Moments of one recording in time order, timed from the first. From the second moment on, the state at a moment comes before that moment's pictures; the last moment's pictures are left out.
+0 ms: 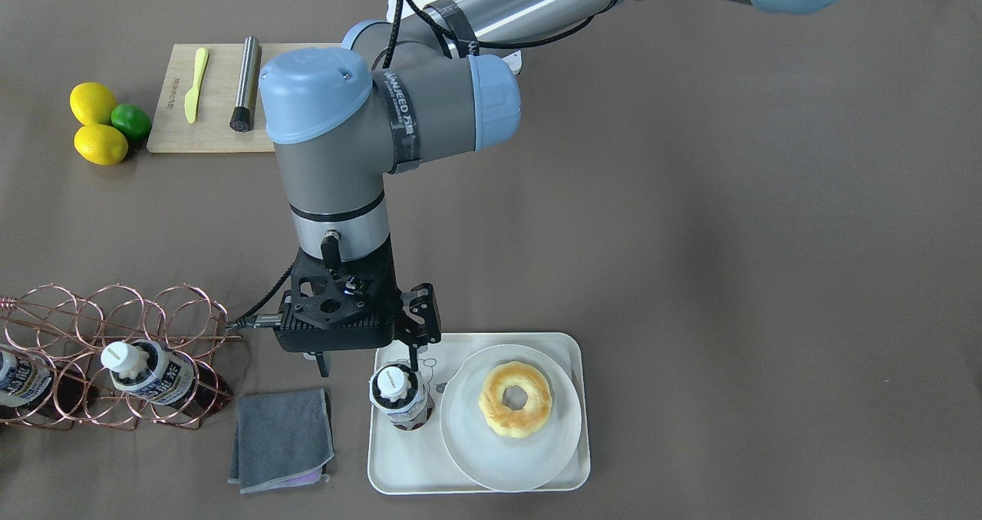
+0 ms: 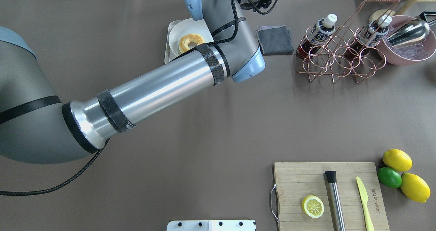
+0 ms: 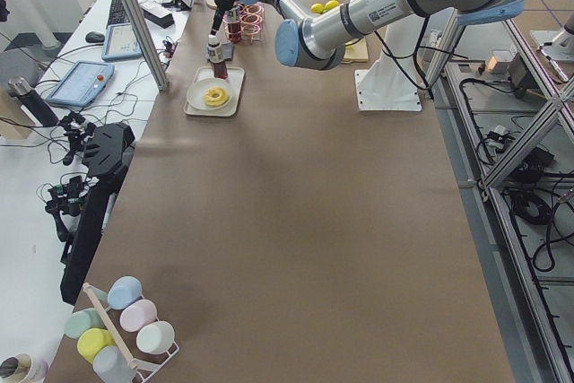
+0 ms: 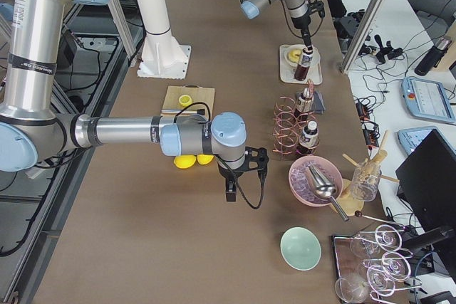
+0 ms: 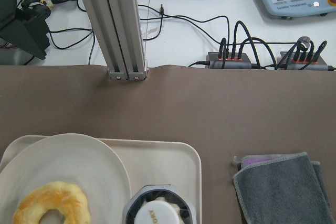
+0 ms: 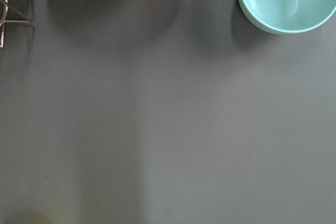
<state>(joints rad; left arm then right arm) -0.71 -2.97 -0.84 -1.82 -1.61 -1.12 1.56 -1.80 1.86 -1.54 2.33 0.08</state>
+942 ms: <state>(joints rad) -0.88 -2.34 -1.77 -1.32 -1.87 -0.73 1.56 -1.86 1.85 -1.54 2.31 0.08</state>
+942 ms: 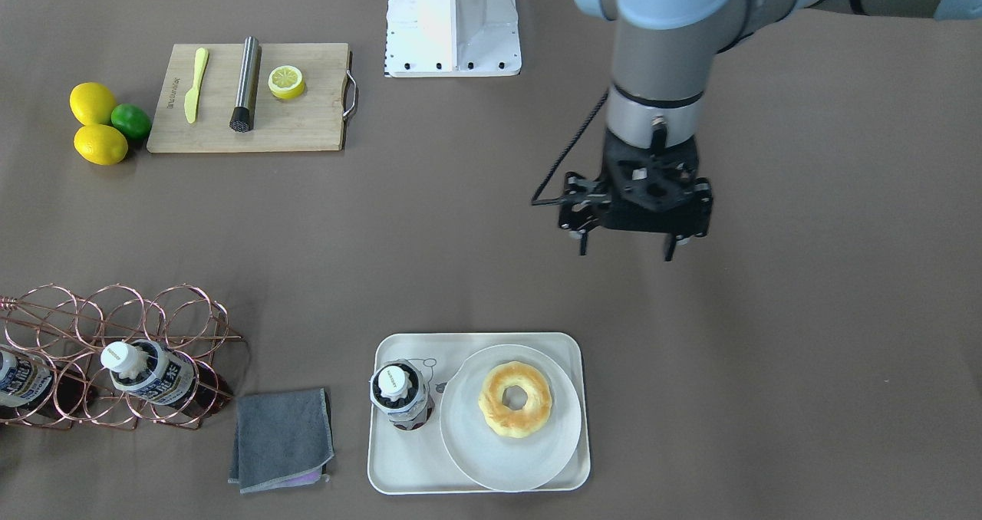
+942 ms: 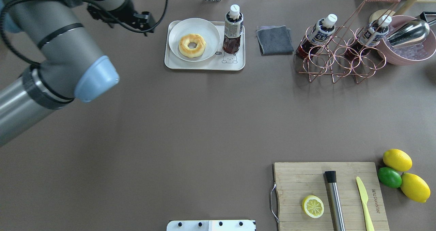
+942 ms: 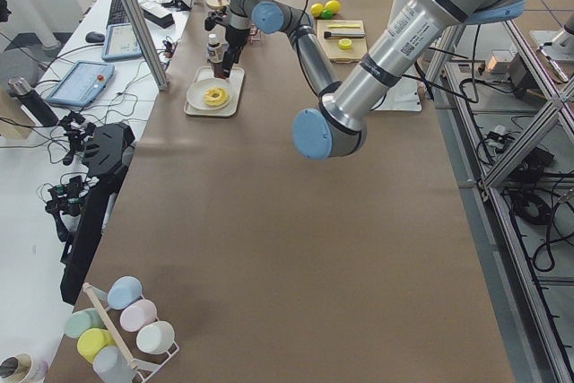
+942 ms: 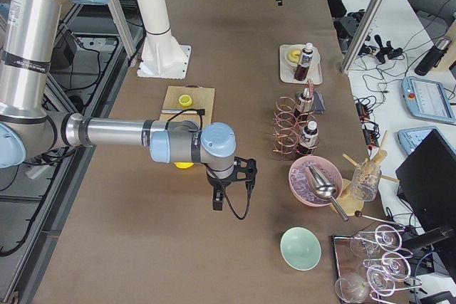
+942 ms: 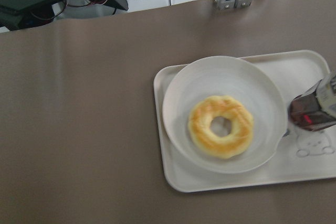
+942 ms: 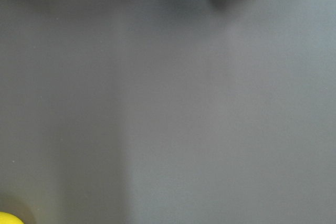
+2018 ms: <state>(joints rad) -1.42 -1.60 -1.82 -1.28 -2.29 0.04 1.56 -1.85 1.78 -1.54 2.28 0.09</state>
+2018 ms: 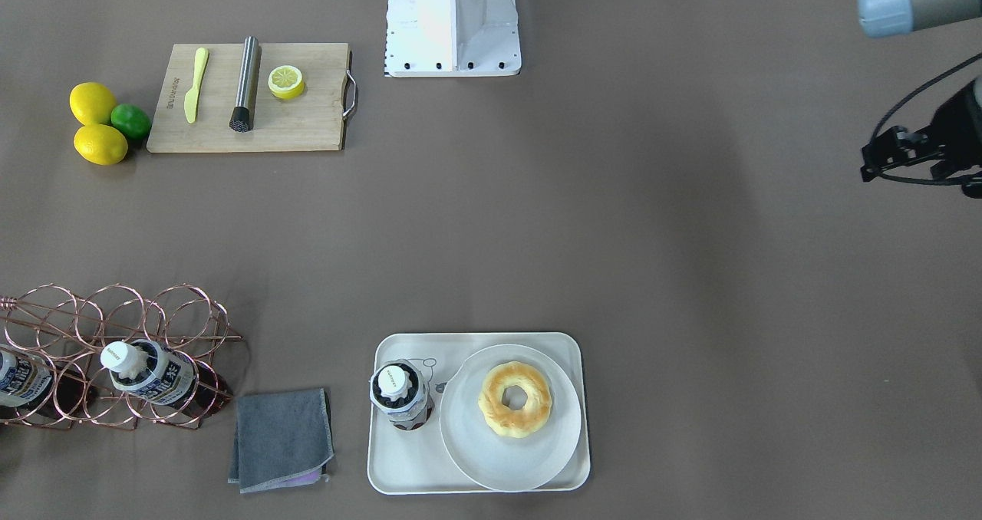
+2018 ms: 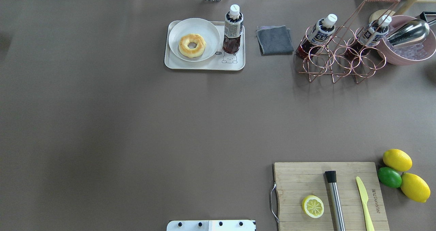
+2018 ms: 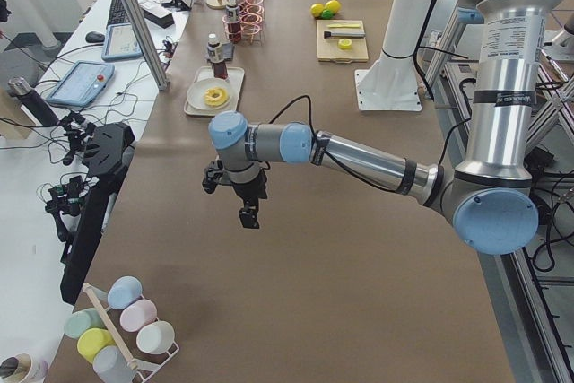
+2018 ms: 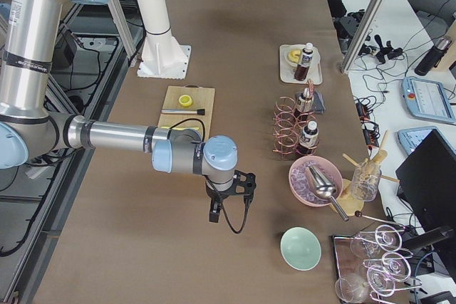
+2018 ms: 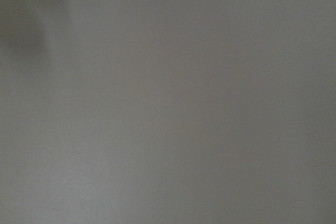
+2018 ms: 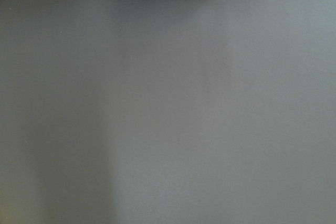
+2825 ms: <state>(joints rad) -1.56 -1.41 -1.72 -1.44 -2.28 0.29 1.56 -1.85 1.78 -1.53 2.27 0.09</state>
